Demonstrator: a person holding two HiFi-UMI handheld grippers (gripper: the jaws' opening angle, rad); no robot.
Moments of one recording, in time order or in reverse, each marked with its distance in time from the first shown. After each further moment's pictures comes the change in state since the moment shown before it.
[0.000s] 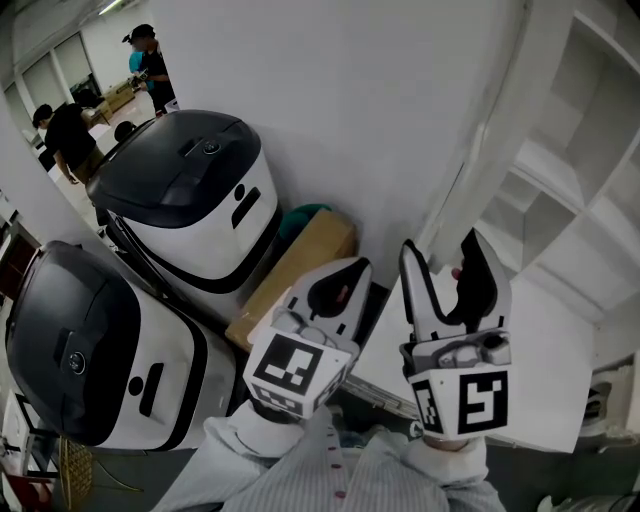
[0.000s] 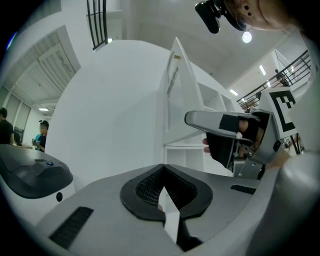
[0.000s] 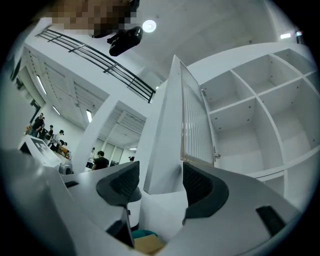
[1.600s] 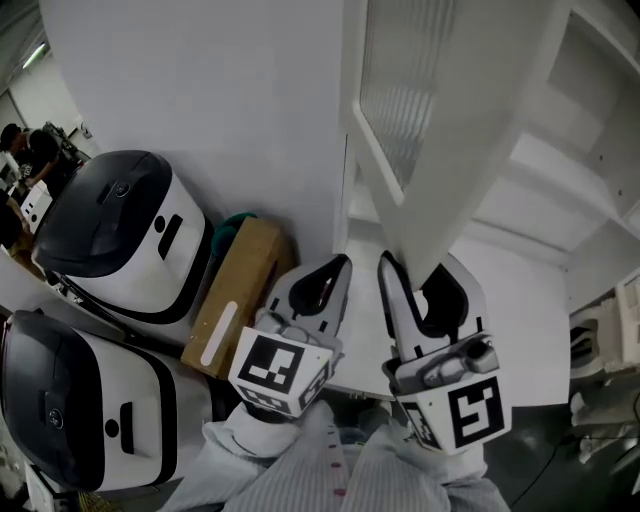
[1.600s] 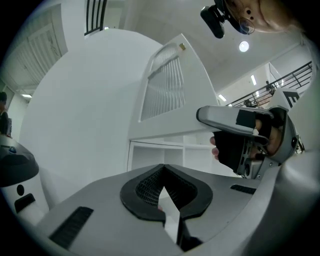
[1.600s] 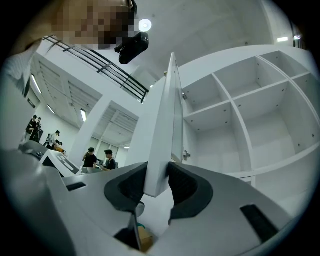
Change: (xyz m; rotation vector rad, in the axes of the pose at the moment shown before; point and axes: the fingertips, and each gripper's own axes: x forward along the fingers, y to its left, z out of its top) left arm 0.093 -0.105 -0.006 -0.040 0.012 -0.177; right arm -0.068 -0.101 -0.003 0.020 0.027 -0.050
